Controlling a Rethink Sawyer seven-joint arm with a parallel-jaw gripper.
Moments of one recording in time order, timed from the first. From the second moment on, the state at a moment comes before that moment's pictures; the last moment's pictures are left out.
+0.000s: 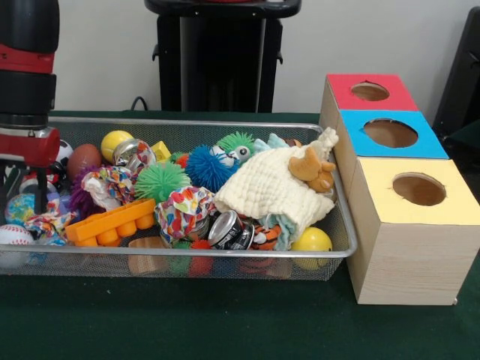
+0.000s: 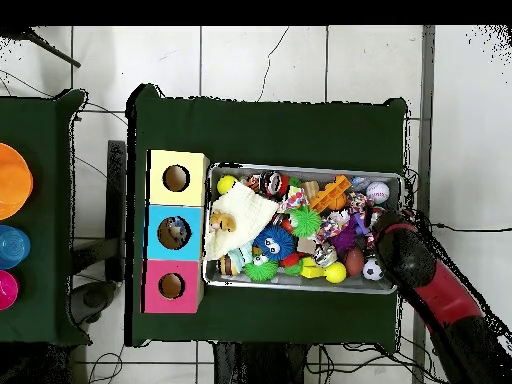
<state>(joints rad) -0.93 -0.45 0.26 1.71 -0.06 -0.04 1.01</state>
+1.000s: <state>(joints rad) -0.86 -0.51 0.25 1.75 -0.04 -0.04 1.01</state>
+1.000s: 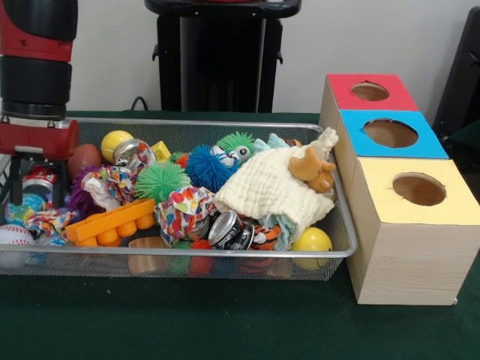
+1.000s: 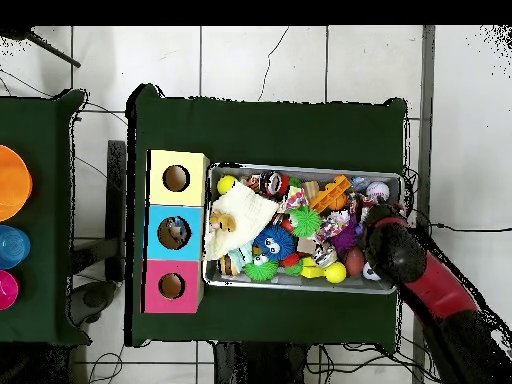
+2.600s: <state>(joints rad) -0.92 -0.41 0.28 1.75 -0.04 -0.04 1.01</state>
